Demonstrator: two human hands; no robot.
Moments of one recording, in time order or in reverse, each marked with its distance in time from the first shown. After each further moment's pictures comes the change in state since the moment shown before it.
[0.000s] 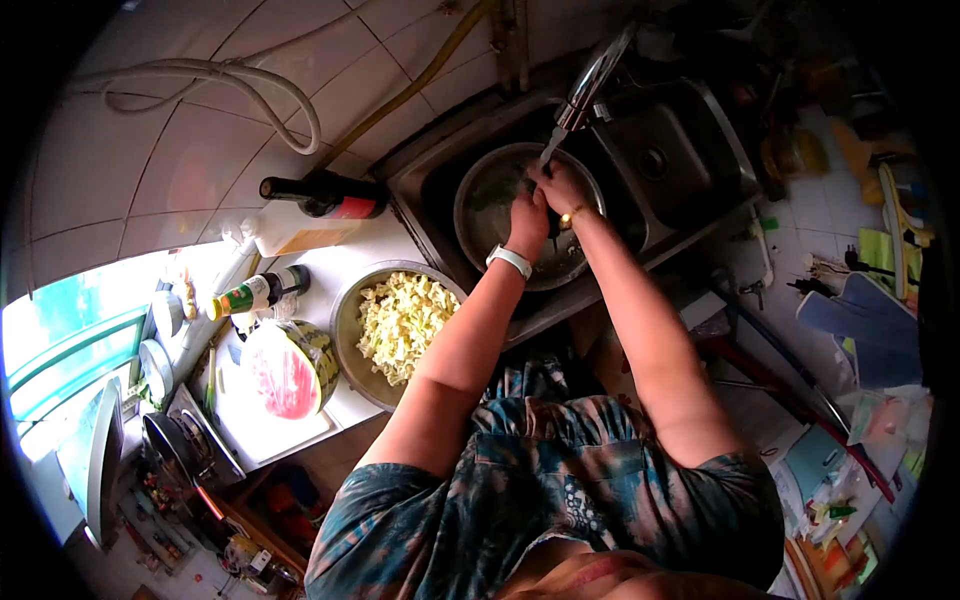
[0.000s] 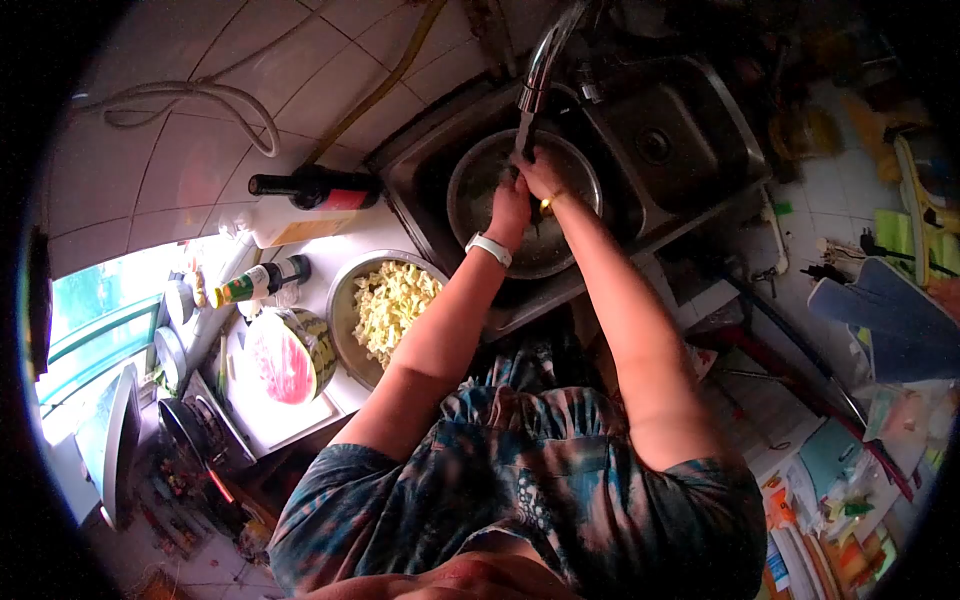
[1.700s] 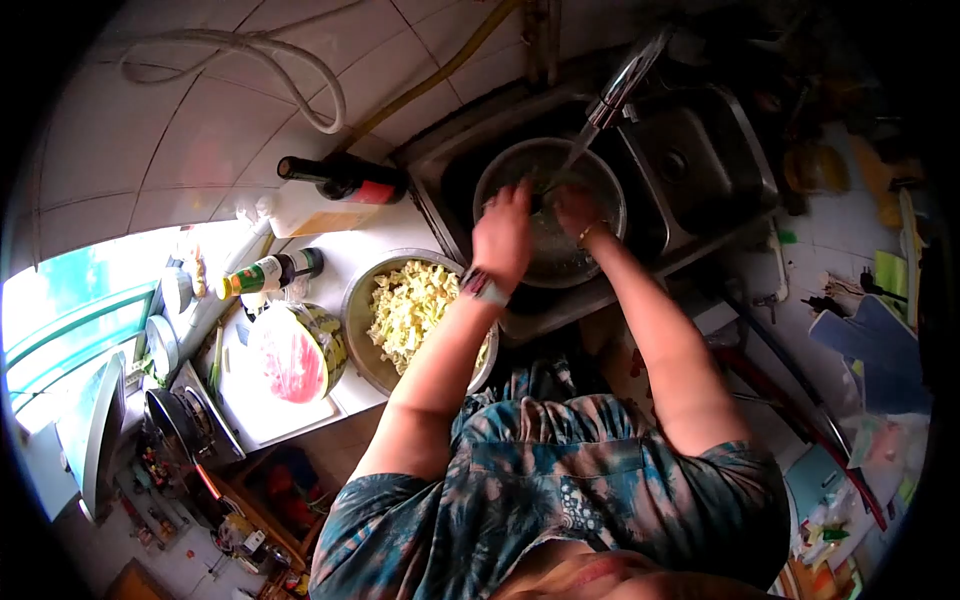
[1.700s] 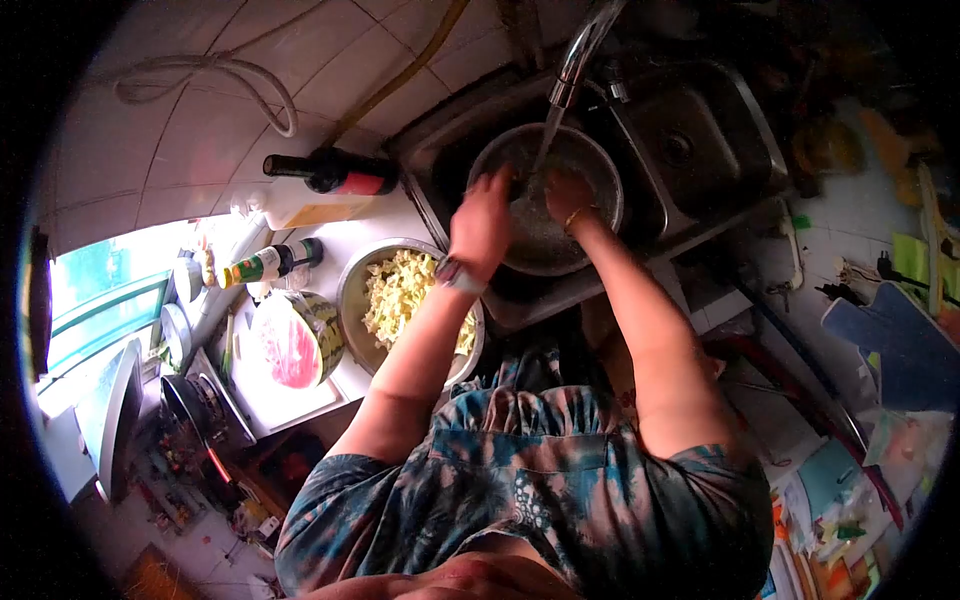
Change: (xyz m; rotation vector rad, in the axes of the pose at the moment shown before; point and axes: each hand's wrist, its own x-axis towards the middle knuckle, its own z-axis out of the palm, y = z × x) left_hand -0.049 0.064 -0.091 0.836 0.041 0.430; right_hand -0.023 0.053 0.022 -0.716 -0.136 -0.242
